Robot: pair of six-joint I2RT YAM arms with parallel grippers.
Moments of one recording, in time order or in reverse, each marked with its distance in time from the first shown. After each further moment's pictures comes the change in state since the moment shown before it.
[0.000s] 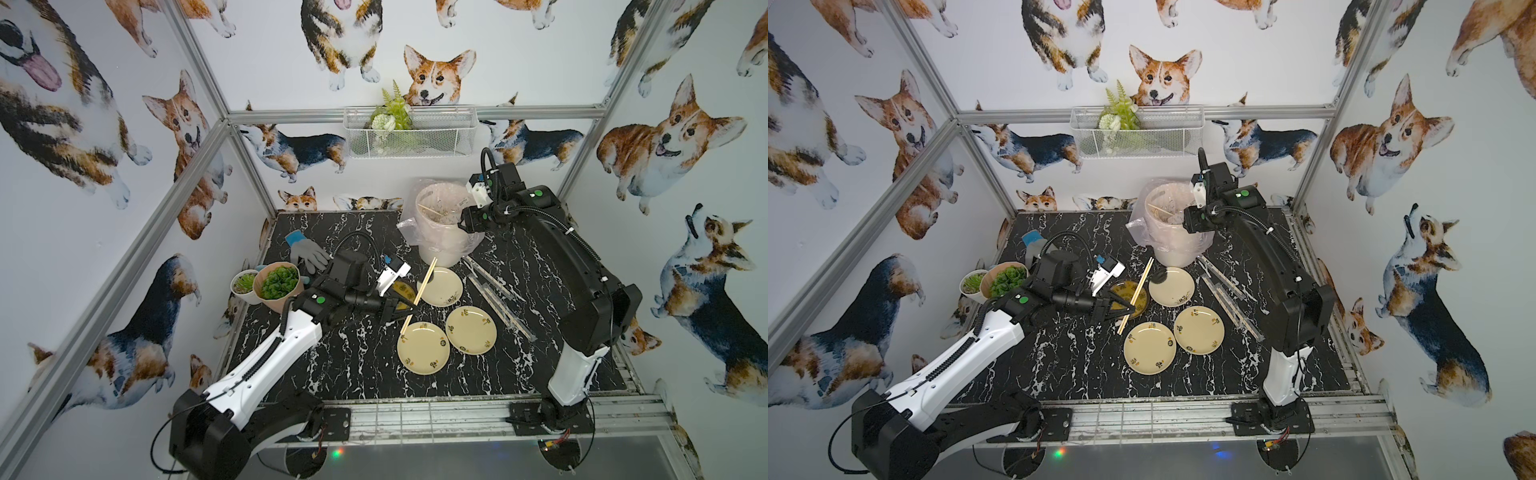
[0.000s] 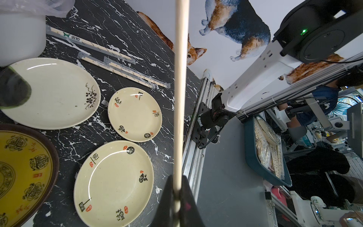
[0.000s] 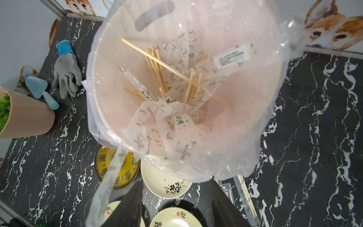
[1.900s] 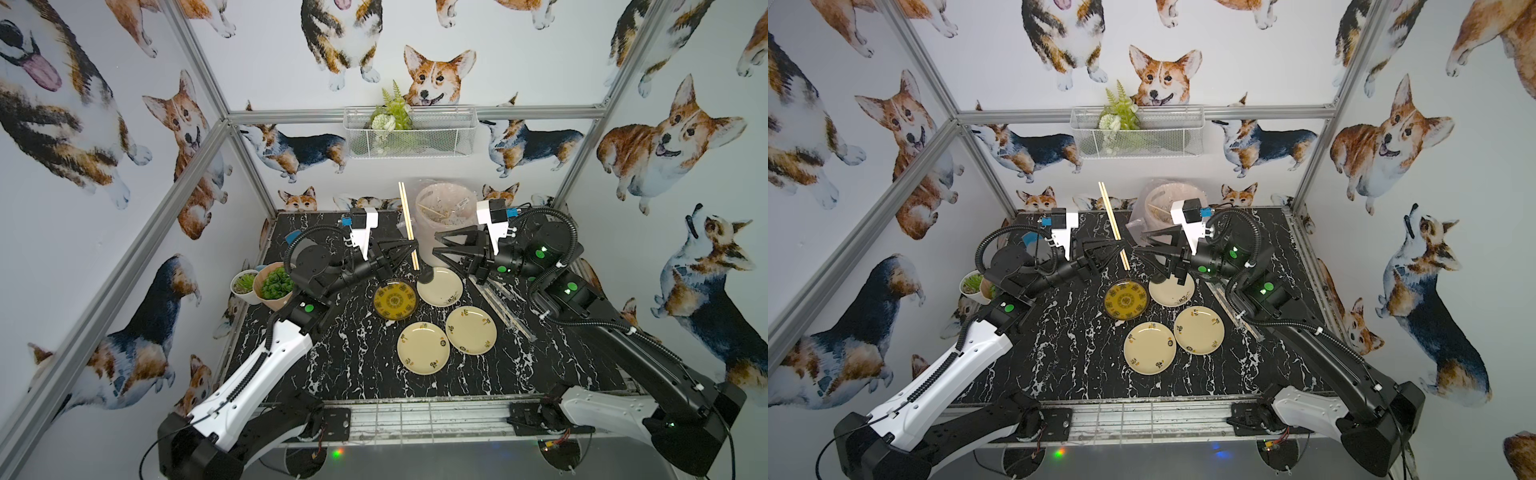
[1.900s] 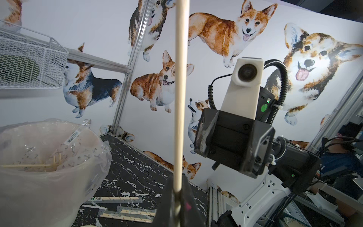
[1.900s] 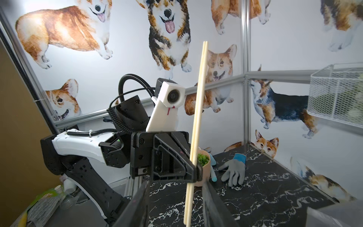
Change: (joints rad) left arm 0.006 -0.094 -0.002 0.875 -0.203 -0.401; right arm 0.314 -0.680 -0.824 1.268 -0.558 0.157
